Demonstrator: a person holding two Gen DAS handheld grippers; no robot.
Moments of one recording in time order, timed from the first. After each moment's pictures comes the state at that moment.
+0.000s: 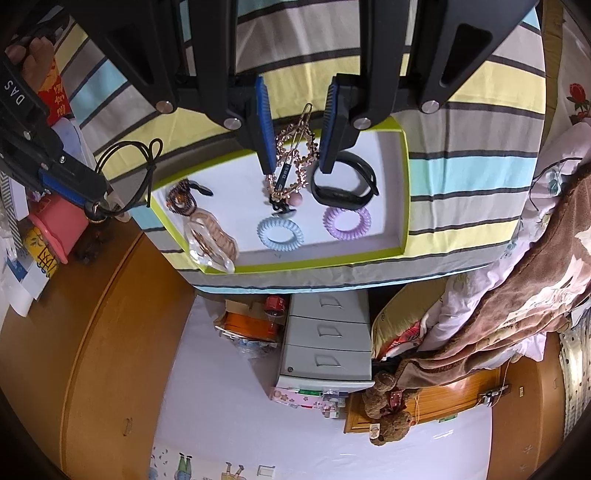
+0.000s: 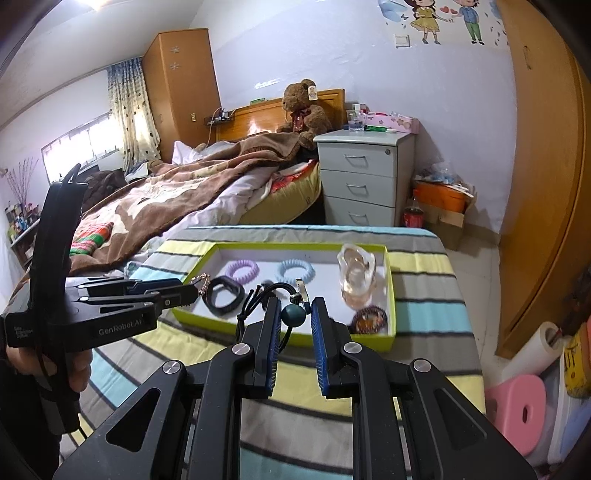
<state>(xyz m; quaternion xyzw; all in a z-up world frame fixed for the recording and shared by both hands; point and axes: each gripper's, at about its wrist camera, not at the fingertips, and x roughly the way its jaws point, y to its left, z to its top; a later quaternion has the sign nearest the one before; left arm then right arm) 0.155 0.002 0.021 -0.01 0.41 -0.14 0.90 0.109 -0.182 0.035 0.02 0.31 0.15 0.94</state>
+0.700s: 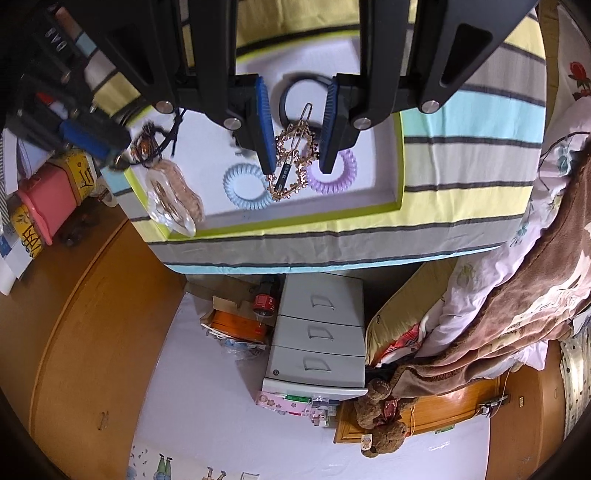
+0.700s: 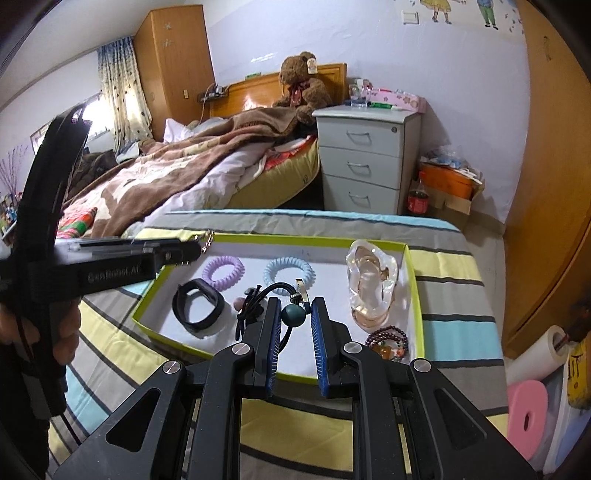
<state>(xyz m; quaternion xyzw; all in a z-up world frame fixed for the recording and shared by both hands) 0.234 0.009 0.014 -0.02 0.42 -0.13 0.90 0.175 -0.163 0.000 0.01 0.36 0.14 0.92</state>
